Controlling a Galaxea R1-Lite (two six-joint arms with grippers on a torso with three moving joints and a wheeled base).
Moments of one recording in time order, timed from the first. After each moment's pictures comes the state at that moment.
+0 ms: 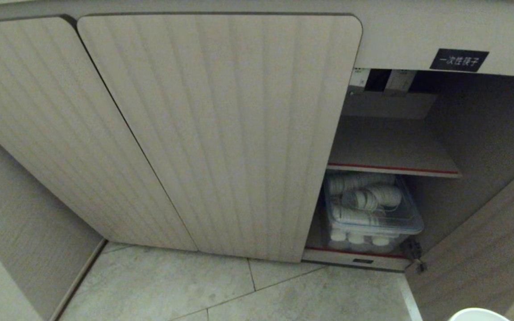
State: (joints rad) left arm 0.00 0.00 0.00 0.00 0.01 -0.03; right arm 0.25 0.88 -0.42 0.45 0.02 0.46
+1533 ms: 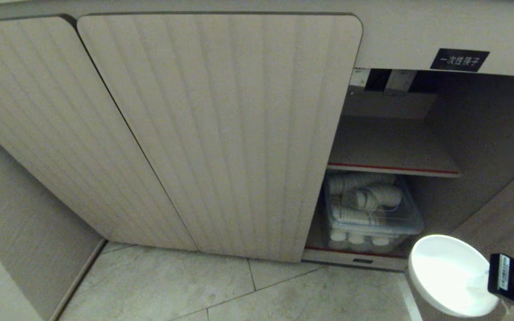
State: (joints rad) left arm 0.00 0.00 0.00 0.00 0.01 -0.03; right arm 0.21 1.21 -0.62 0.30 -0.04 0.64
